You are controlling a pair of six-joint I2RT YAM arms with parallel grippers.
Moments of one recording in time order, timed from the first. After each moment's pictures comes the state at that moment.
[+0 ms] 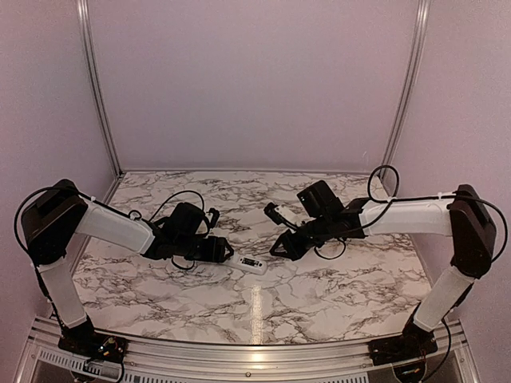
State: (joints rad) left arm -0.77 1.81 0.86 0.20 0.12 -0.53; right arm 0.76 1.65 1.03 -0.25 -0.37 0.07
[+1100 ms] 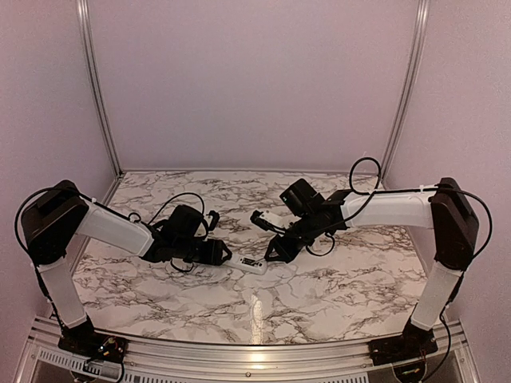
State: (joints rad) left arm -0.77 1.81 0.83 0.24 0.14 -0.51; right arm 0.80 1.79 1.21 -0.47 -0.35 -0.07
